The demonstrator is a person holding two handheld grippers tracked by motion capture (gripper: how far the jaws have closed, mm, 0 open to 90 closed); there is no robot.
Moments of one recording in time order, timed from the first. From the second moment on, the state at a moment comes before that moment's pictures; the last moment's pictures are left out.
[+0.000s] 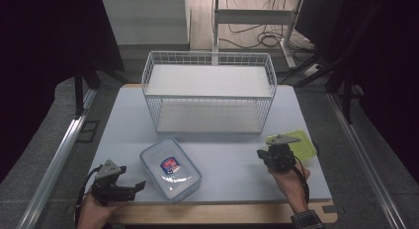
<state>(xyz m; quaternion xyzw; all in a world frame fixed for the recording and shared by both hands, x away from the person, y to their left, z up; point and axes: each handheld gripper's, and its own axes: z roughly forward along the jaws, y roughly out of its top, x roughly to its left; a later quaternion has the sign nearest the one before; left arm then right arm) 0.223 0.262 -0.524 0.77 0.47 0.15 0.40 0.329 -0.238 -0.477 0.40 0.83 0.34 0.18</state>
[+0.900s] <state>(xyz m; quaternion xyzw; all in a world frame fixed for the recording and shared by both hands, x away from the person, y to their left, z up) 0.287 0.256 -0.527 0.78 0.47 0.14 0.39 0.246 -0.133 -0.498 0.27 0.89 0.36 0.04</state>
